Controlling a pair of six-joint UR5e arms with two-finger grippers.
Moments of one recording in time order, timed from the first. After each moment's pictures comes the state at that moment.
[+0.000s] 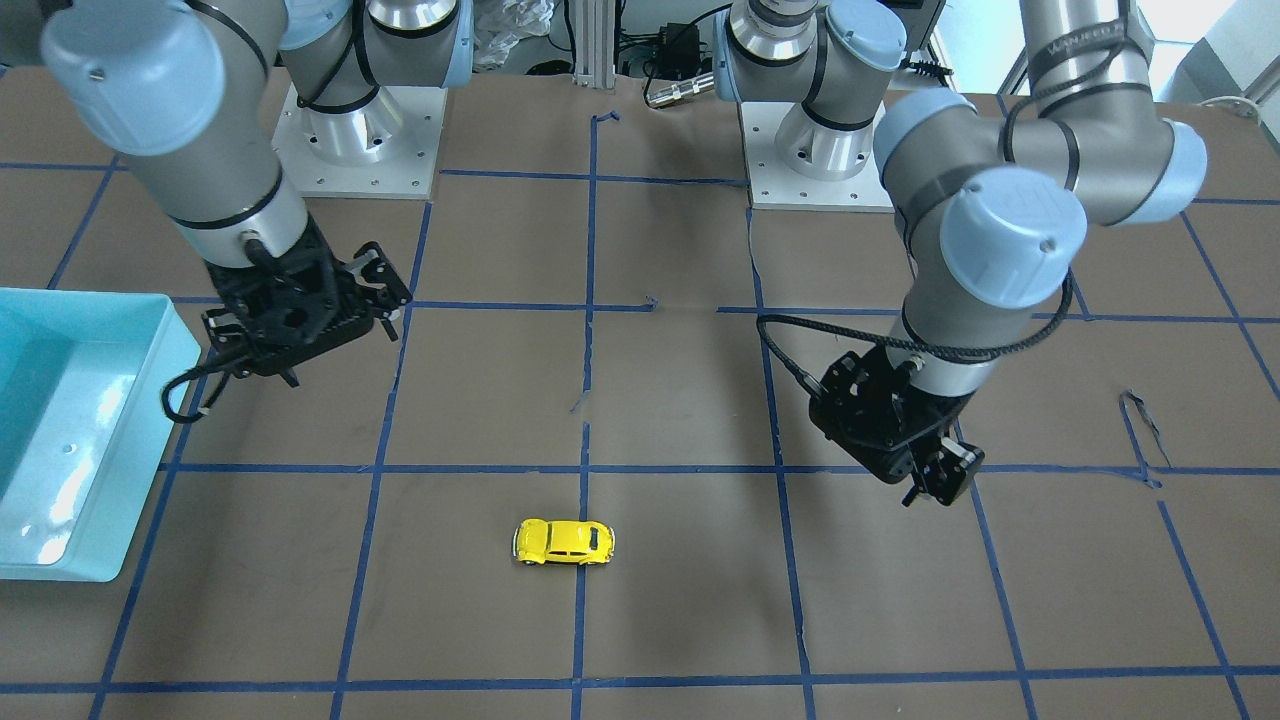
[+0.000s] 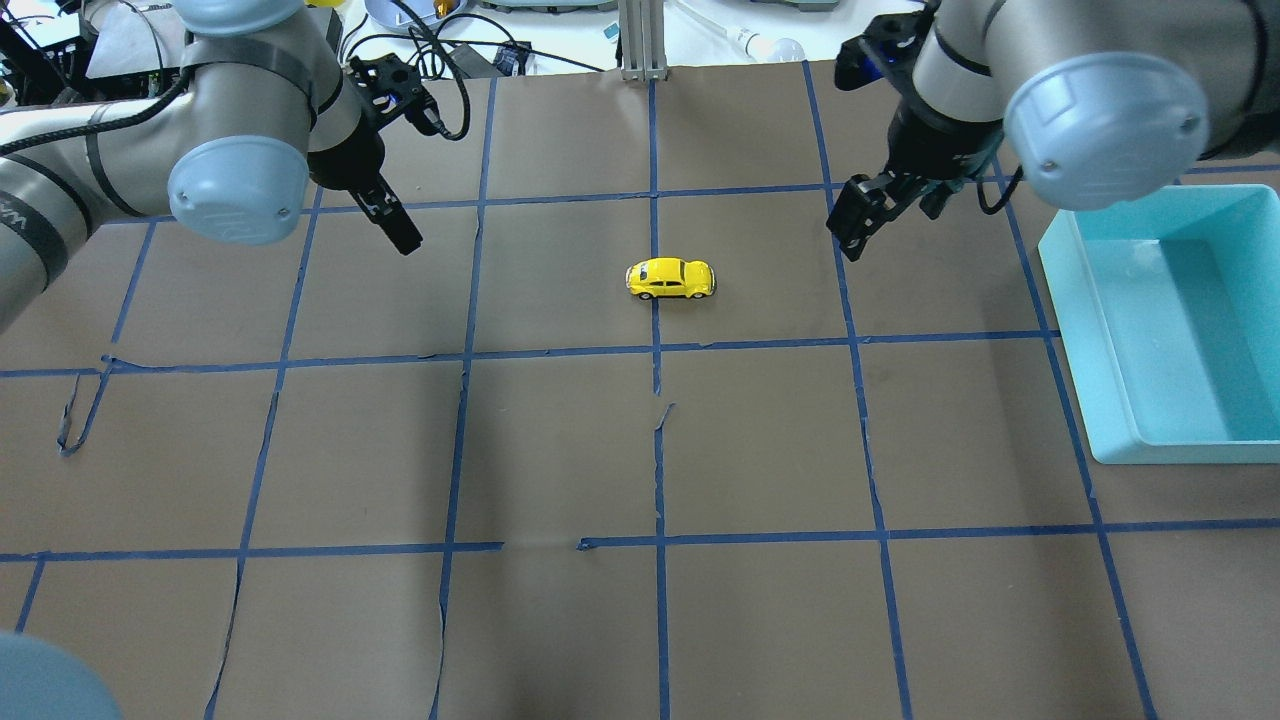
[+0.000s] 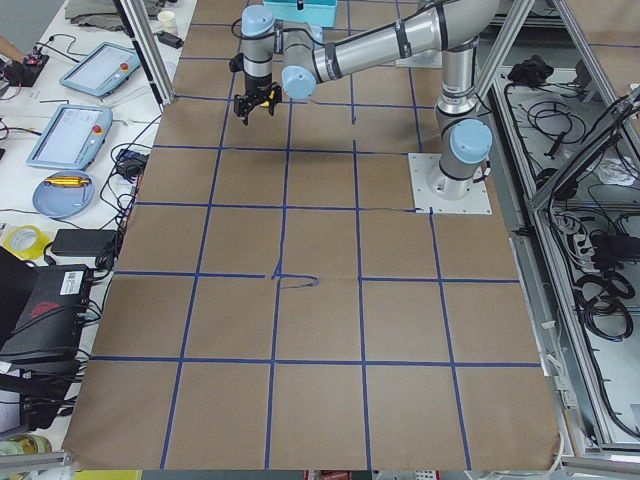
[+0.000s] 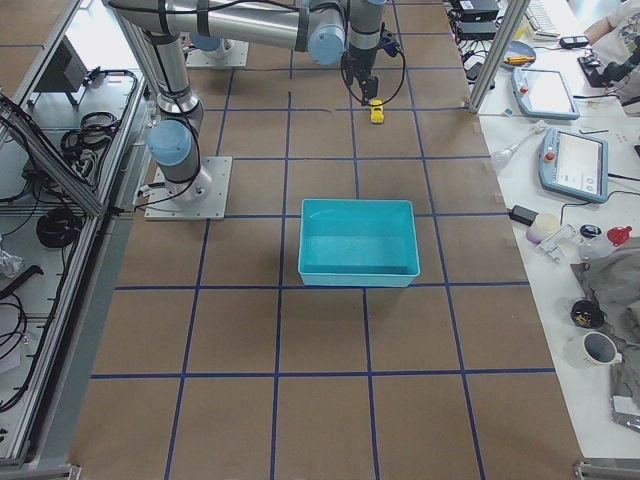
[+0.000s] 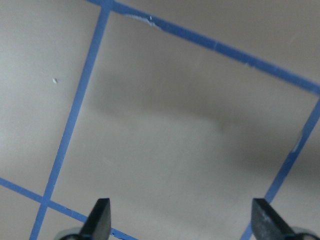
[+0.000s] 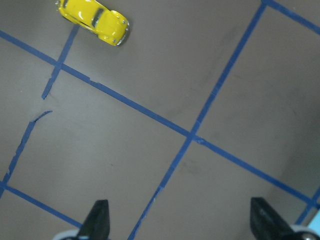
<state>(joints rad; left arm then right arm) -1.56 -1.83 -1.62 -1.15 1.62 0.86 1.63 -1.42 1.62 -1.79 -1.53 -0.53</state>
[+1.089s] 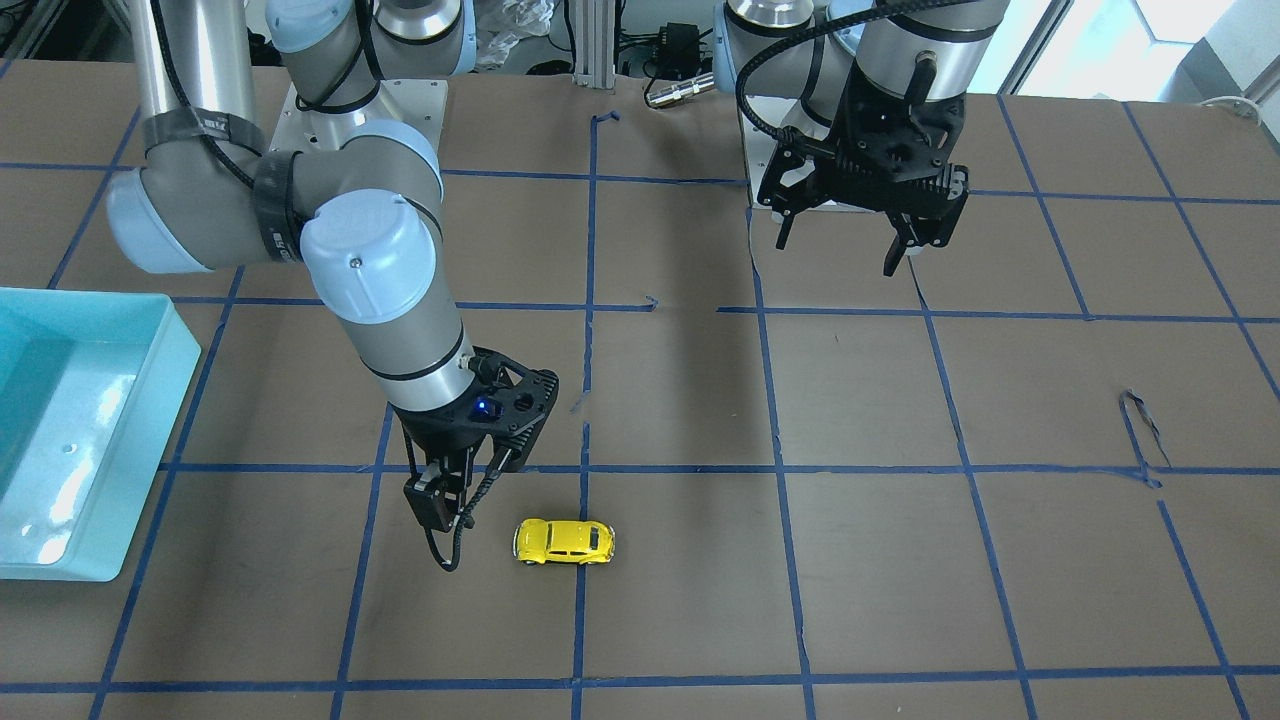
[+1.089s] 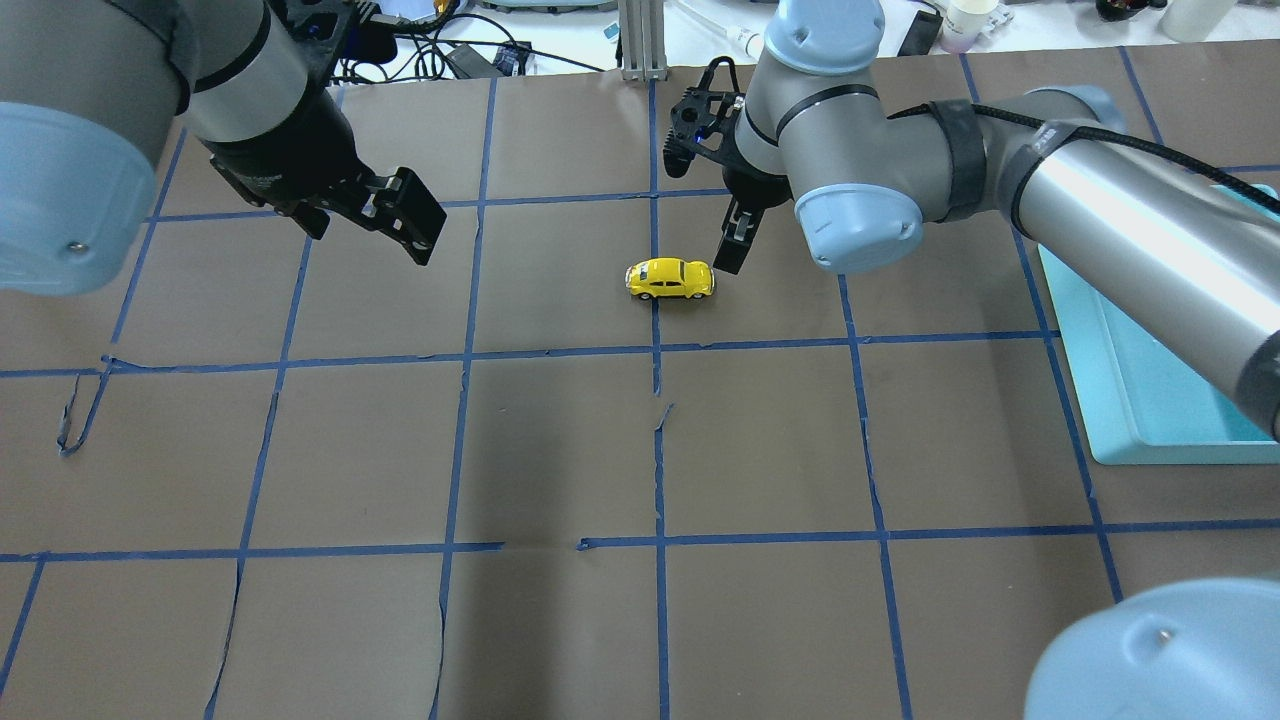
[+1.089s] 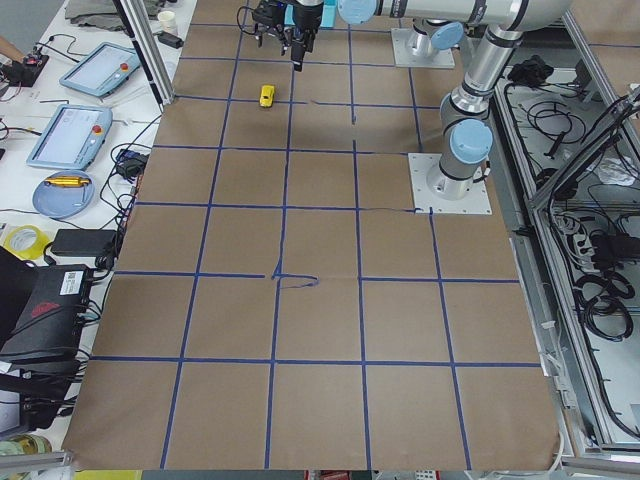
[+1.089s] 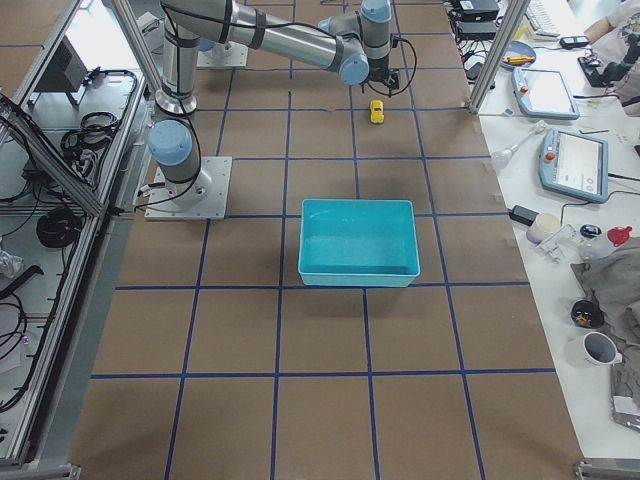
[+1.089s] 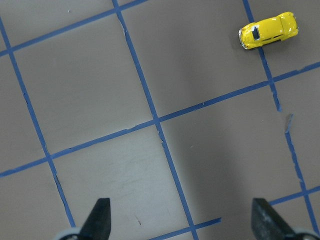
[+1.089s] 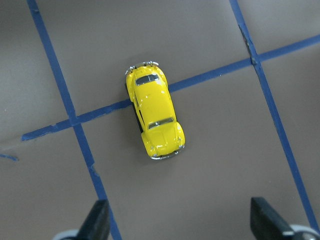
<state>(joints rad) -1.63 -1.53 -1.60 -1.49 1.56 0.24 1.75 -1.16 1.62 -2.23 -1.45 -1.06</state>
